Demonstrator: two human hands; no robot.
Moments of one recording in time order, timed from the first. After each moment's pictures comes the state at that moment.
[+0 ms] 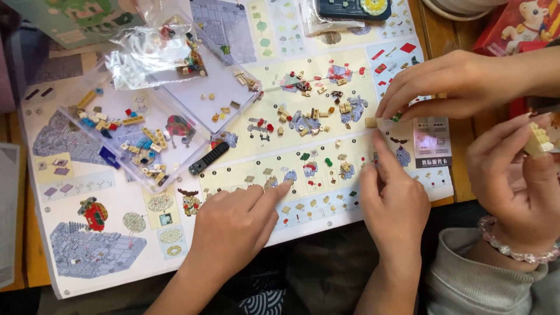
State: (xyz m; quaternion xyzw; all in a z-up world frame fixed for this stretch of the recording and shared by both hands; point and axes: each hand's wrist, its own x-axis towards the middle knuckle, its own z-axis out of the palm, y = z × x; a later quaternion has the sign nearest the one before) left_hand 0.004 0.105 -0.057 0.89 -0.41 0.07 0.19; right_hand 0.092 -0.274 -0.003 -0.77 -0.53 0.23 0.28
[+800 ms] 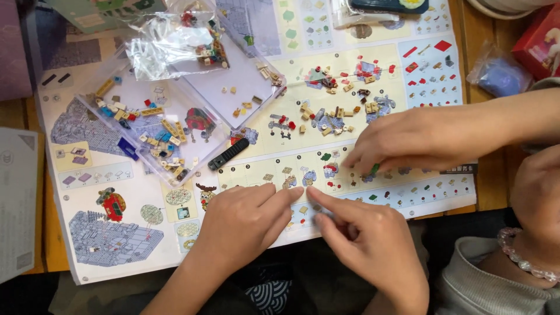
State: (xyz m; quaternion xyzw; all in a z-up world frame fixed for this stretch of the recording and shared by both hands) left_hand 0.015 0.117 -0.055 0.88 -0.41 0.03 0.24; right_hand 0.087 -0.188 0.023 -0.72 -0.51 0.25 0.39
